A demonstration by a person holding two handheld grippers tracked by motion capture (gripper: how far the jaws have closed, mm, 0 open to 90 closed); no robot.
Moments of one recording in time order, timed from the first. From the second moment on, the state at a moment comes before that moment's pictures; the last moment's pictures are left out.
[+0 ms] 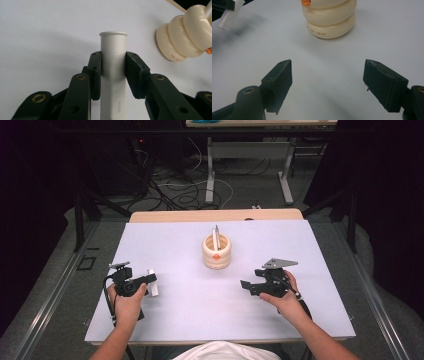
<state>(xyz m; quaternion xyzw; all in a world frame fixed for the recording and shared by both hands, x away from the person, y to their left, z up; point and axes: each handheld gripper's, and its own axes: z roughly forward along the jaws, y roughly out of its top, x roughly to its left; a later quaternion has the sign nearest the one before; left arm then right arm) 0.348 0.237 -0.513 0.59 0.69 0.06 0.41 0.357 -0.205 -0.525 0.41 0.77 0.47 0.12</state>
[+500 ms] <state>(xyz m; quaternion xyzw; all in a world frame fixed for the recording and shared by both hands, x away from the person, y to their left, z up) 0.341 0.222 -0.503 0.62 0.64 0.09 0.44 0.354 -0.202 -0.524 0.41 0.77 0.47 0.10</state>
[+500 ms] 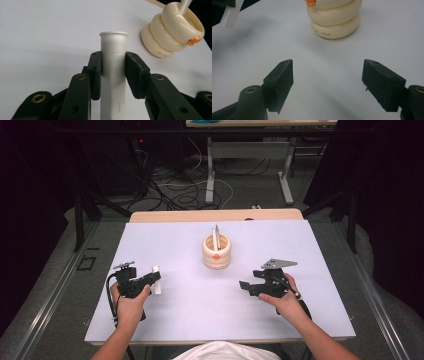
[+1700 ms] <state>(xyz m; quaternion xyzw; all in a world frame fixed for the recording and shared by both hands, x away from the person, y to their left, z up) 0.322 0.133 -0.471 0.70 0.50 0.11 0.50 0.342 -0.179 -0.512 0.40 0.74 0.54 -0.05</state>
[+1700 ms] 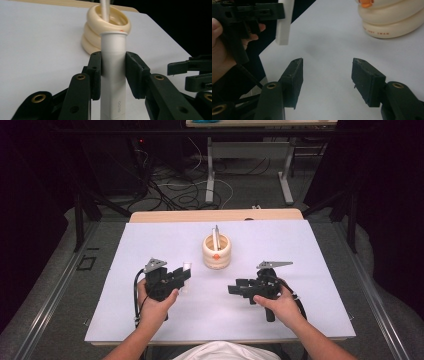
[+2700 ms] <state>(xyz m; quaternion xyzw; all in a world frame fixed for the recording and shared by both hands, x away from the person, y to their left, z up) 0.321 0.046 -0.469 0.73 0.43 0.06 0.53 0.340 -0.174 -0.505 0.39 0.73 0.55 -0.10</state>
